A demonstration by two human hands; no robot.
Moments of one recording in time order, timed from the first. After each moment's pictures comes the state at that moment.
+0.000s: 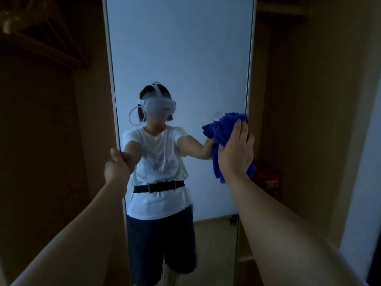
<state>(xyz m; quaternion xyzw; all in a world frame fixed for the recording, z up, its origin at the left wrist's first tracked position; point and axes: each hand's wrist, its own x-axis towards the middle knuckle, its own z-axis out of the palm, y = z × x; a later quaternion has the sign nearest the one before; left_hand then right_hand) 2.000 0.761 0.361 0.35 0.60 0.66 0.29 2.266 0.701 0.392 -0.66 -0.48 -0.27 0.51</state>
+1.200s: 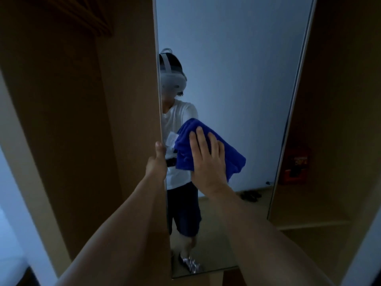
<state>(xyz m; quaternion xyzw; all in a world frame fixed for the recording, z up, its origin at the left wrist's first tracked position) 1.978 0.723 0.304 0.48 0.59 0.52 0.39 2.117 0.689 0.293 -0.55 -0.69 -0.35 0.33</state>
